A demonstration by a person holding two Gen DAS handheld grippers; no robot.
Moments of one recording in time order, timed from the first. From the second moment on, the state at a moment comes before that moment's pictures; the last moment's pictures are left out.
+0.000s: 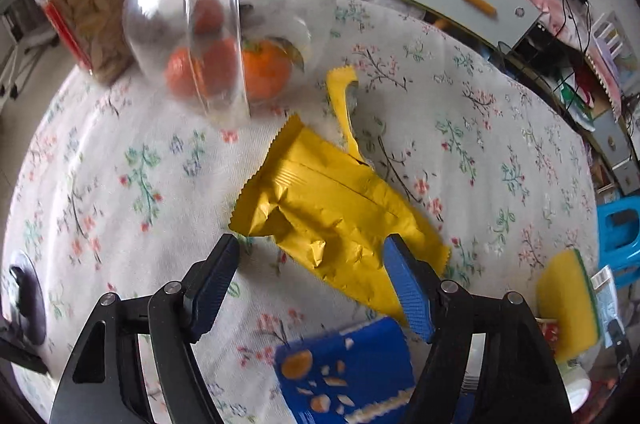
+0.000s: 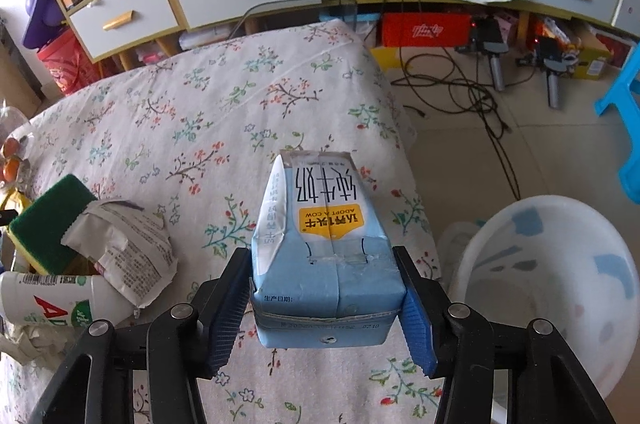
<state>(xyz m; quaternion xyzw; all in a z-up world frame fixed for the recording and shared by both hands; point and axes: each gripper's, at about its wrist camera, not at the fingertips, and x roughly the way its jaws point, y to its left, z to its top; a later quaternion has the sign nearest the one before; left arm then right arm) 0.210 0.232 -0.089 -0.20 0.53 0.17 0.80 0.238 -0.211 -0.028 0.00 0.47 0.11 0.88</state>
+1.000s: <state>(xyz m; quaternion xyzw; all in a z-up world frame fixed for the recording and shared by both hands) 0.161 0.090 0.039 -0.14 0.41 0.01 0.90 0.199 -0.317 0.013 0.08 0.44 0.02 0.89</state>
